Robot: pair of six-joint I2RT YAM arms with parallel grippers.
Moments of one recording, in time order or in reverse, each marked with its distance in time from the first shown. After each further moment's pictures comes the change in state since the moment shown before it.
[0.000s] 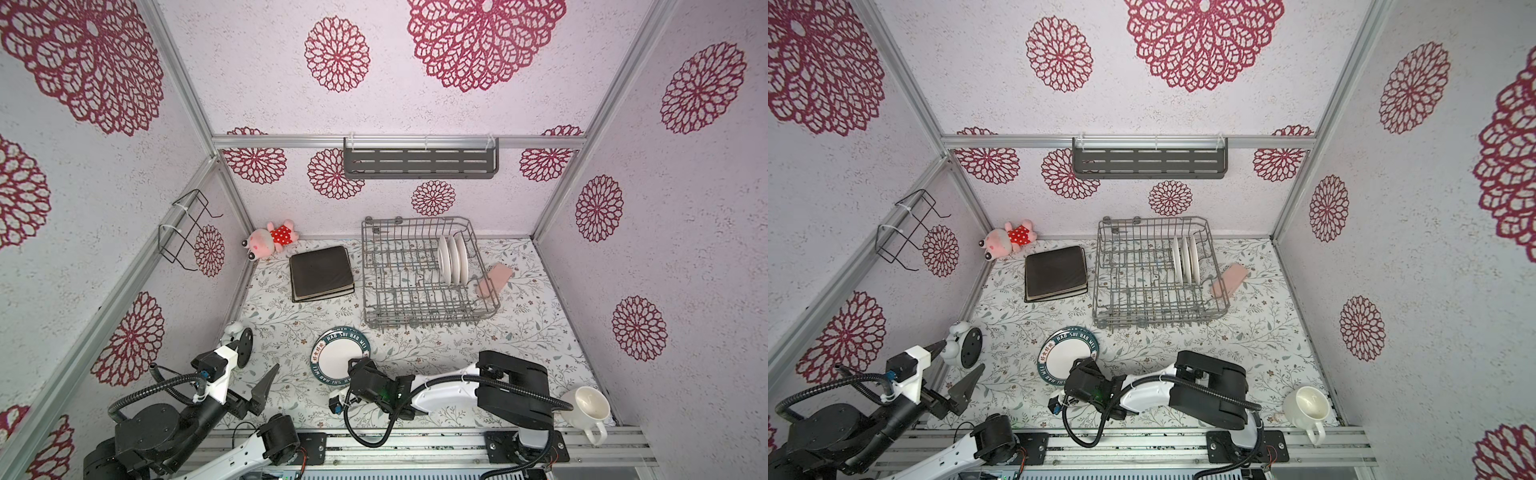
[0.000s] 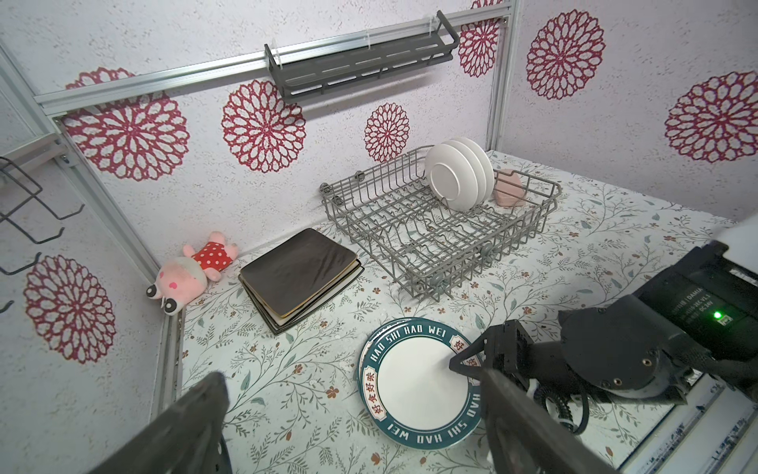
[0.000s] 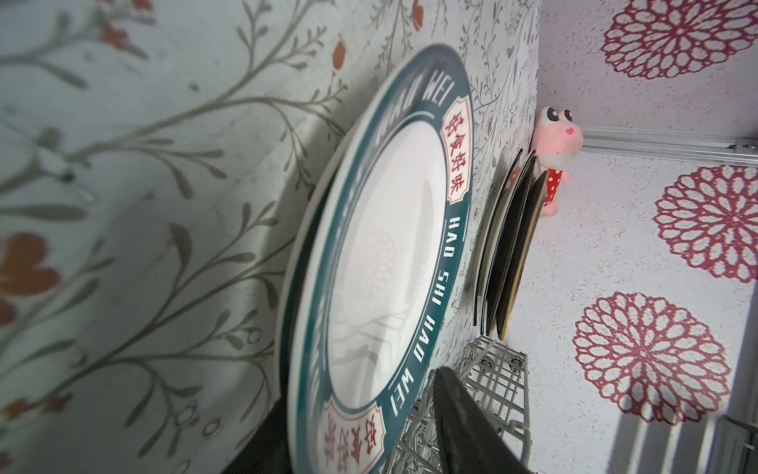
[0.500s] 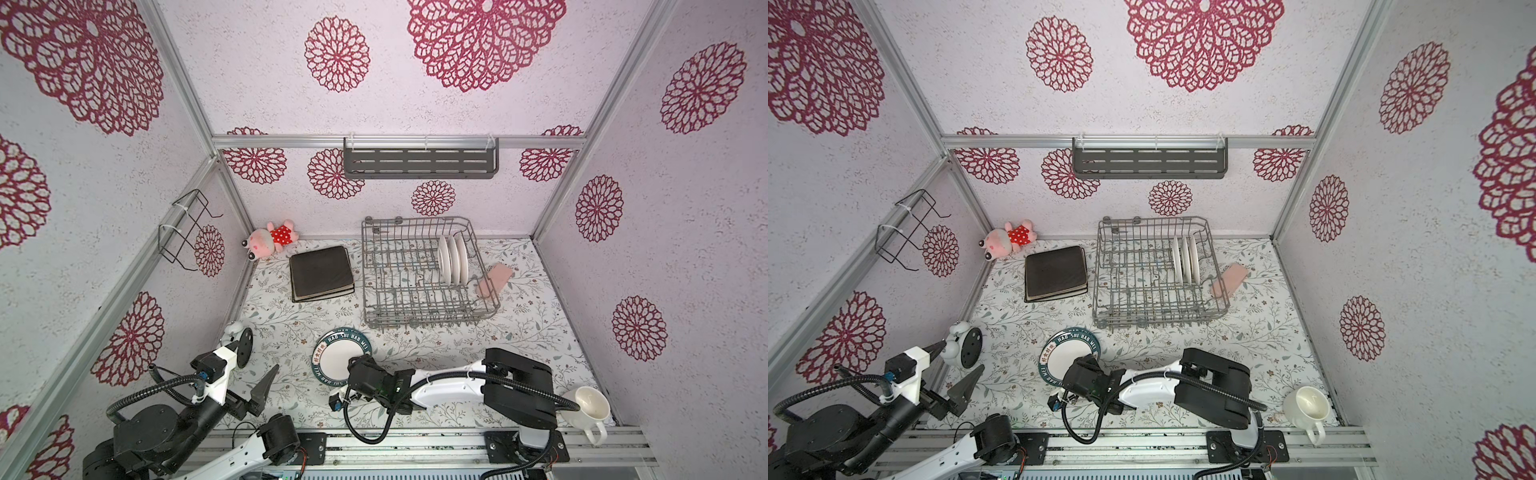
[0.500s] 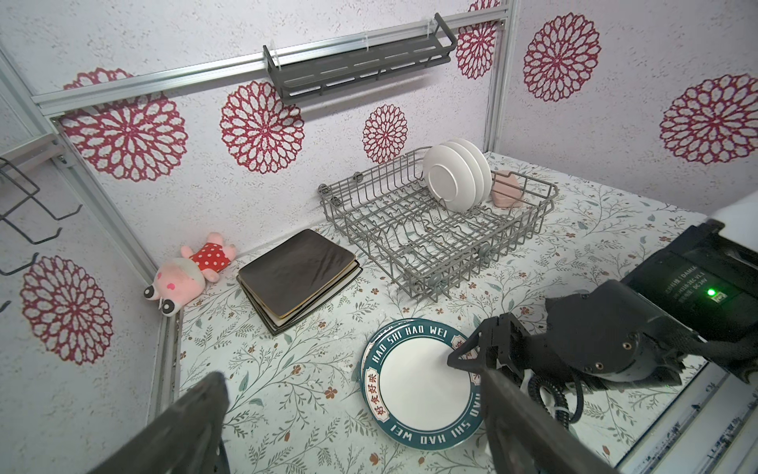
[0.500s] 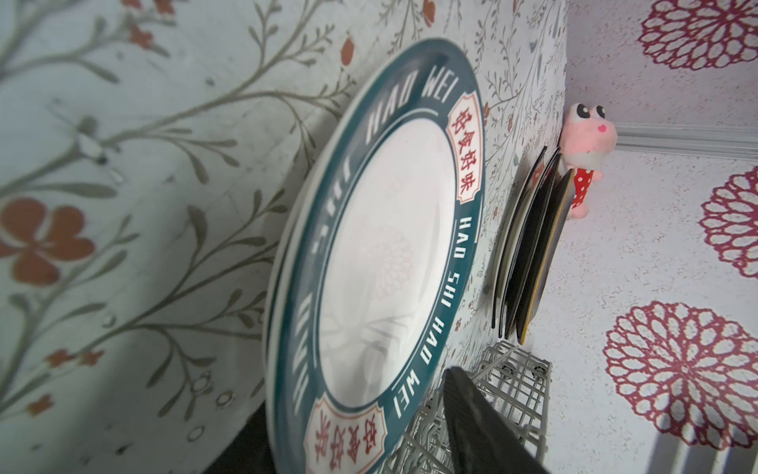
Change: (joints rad) left arm 0.000 -0.006 0.000 0.000 0.008 0.000; right arm -0.019 -0.017 0.053 -0.134 -0.048 0.038
